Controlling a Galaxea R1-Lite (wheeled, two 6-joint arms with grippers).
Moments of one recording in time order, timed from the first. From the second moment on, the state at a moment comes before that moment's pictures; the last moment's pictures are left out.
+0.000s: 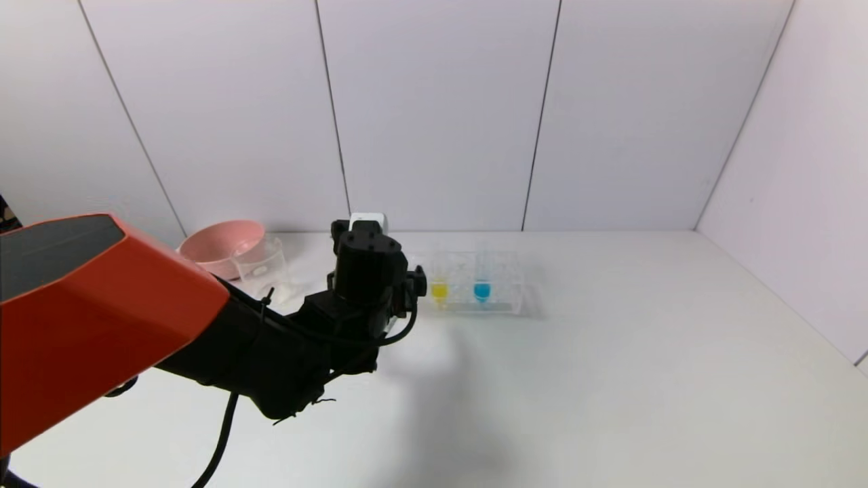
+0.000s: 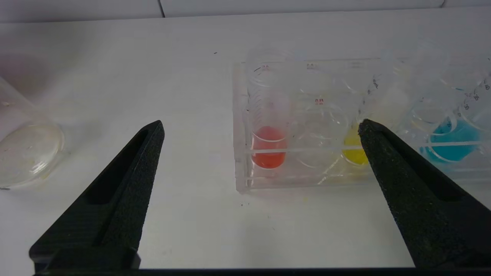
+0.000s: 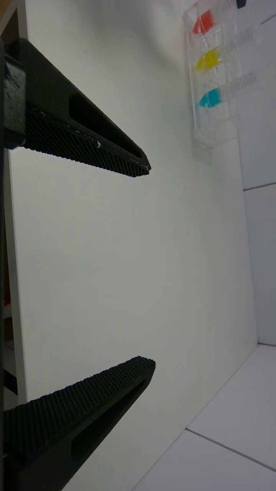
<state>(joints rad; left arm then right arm) -0.67 2.04 -0.98 -0.80 0.60 -0.21 0.00 0.00 0.00 0.00 -0.04 0.09</state>
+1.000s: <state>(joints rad) -0.67 2.15 -1.02 -0.97 0.61 -0.13 0.00 0.00 0.00 0.00 -0.04 0.09</state>
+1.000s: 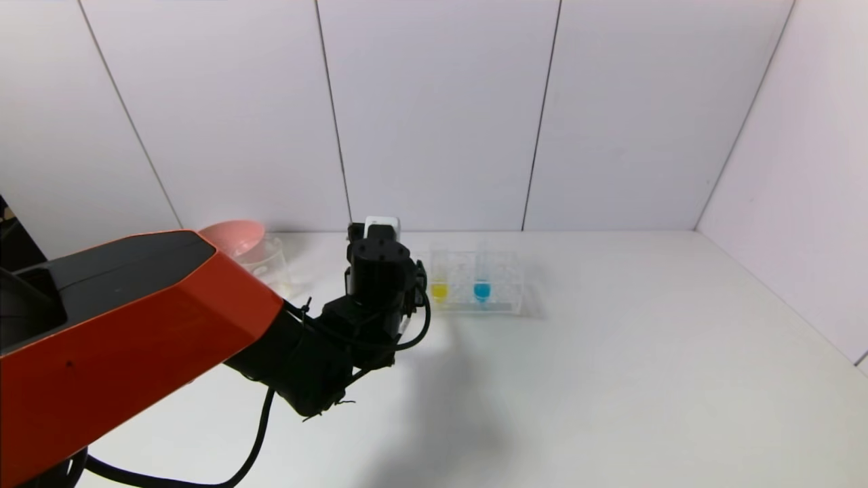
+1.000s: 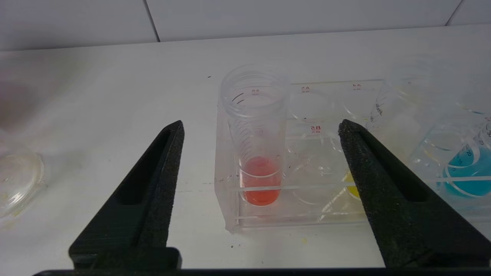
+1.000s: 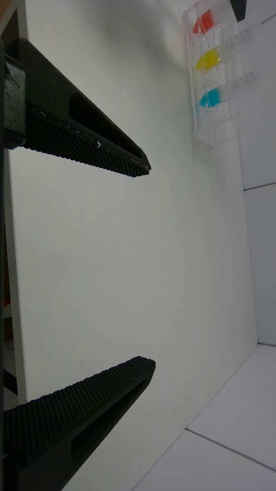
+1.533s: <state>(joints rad) -0.67 2.14 -1.02 -0.98 0.61 -0.12 0.00 0.00 0.00 0.00 -0.04 0.09</state>
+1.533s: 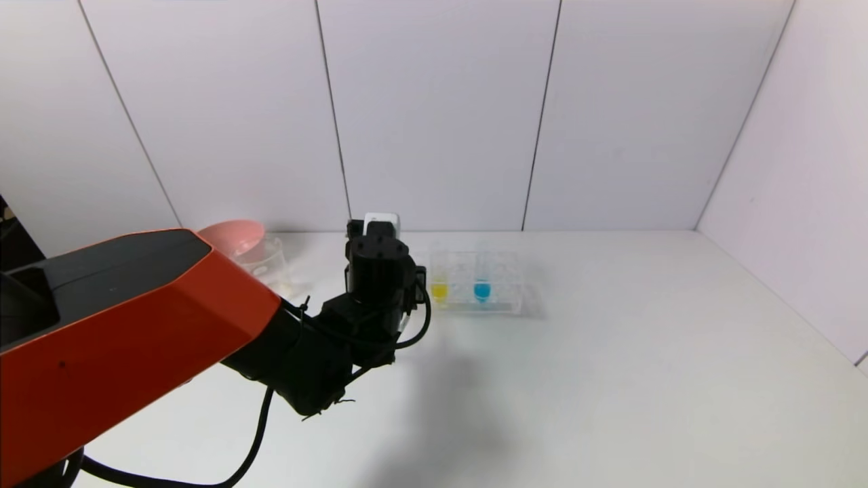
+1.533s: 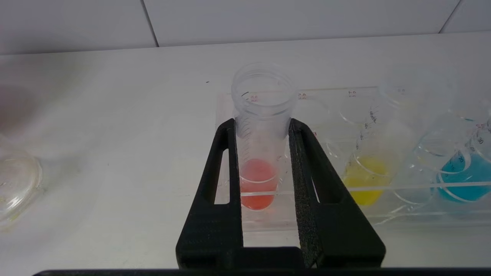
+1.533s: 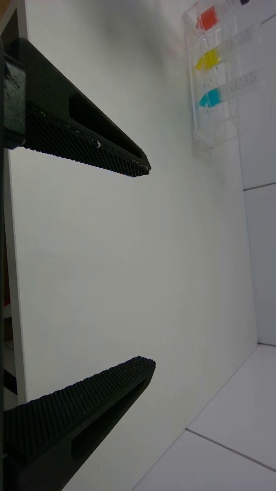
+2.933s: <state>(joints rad) -0.47 1.51 -0.76 -0.53 0.20 -0.08 0.00 0.00 0.00 0.00 -0.04 0.09</state>
